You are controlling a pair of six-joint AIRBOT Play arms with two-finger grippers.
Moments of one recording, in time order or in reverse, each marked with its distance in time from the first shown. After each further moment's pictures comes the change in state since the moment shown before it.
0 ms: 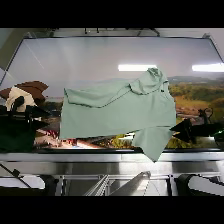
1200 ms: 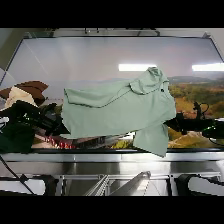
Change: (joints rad) left arm -0.373 0.014 -0.121 0.168 -0.151 -0.056; right arm 0.110 -0.009 -0.026 0.291 -0.156 -0.214
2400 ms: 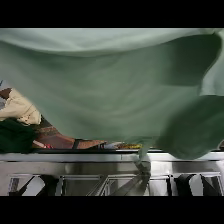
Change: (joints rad) left arm 0.485 0.590 1.119 -0.780 0.270 0.113; right arm -0.393 0.705 0.851 0.837 0.244 -0.208
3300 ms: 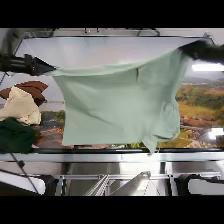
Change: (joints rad) left arm -0.451 -0.750 -0.235 0.314 -0.095 0.034; right arm 0.613 -0.817 0.040 -0.659 -0.315 0.084
